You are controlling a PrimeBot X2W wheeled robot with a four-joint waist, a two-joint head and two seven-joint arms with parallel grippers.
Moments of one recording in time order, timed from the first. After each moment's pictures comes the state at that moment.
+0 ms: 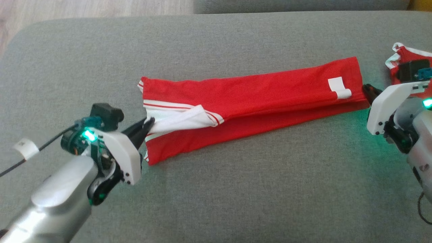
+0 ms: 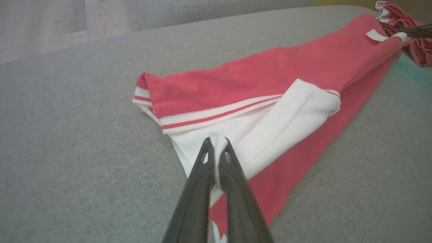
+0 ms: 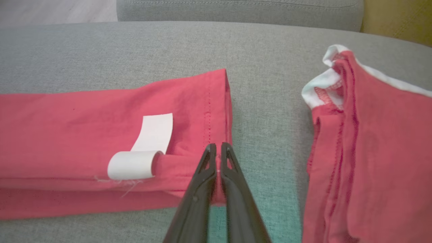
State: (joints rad) left arm -0.66 0.51 -0.94 0.46 -0.88 -0.10 0.15; right arm -0.79 -0.44 0.64 0.99 0.72 0.13 0.17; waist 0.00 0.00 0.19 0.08
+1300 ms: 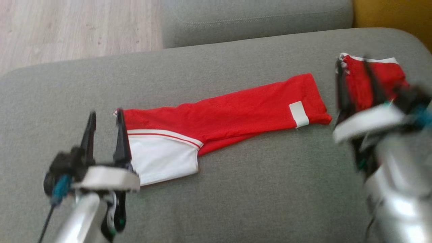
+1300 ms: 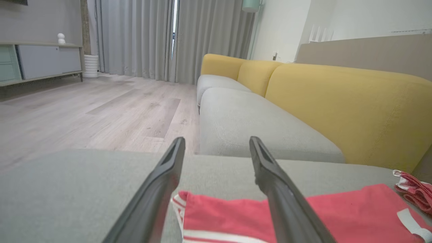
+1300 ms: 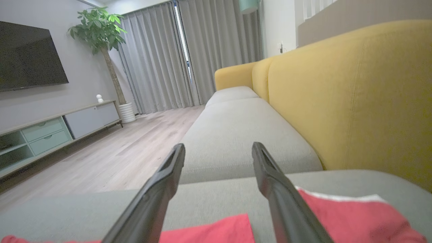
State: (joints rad) left arm -0.30 0.31 -0.45 0.26 -0.63 0.21 -0.26; right arm -0.54 -0.23 0.22 0.60 0.43 0.13 -0.25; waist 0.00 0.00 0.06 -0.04
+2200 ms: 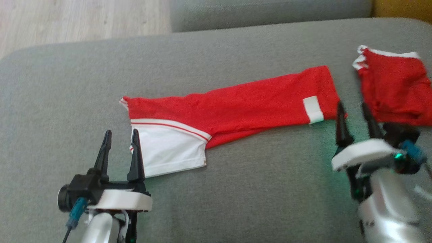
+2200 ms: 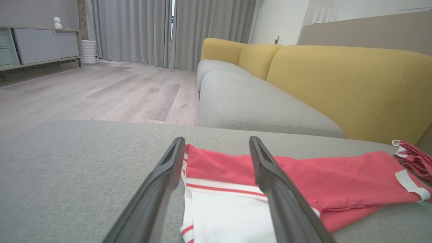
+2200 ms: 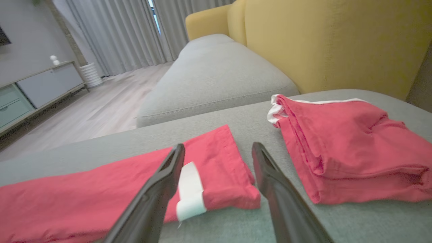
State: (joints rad) left arm -0.13 0.07 -0.17 0.27 -0.28 -0.02 -0.26; right arm -0.33 -0.05 -0.04 0.59 0.18 0.13 -0.23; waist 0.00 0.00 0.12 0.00
